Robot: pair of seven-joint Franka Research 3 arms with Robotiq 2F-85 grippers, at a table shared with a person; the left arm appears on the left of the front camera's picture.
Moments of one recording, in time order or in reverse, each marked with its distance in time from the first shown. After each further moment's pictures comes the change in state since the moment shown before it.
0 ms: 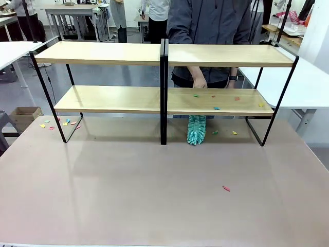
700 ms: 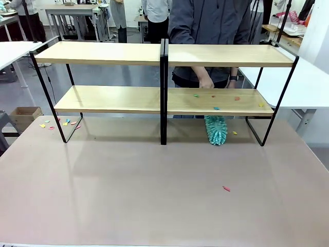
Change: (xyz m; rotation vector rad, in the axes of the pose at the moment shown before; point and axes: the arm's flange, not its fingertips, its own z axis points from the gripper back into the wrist) left arm 0.013 -0.020 -0.019 0.091 0.083 -0.016; right arm 0.000 0.000 0.000 0.000 0.000 0.000
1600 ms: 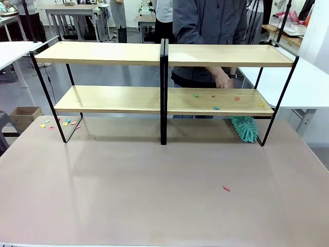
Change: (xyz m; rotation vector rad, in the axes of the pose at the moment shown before) left arm -0.002 0.002 0.000 -0.001 0.002 -0.001; right arm 0.000 0.000 0.000 0.000 0.000 0.000
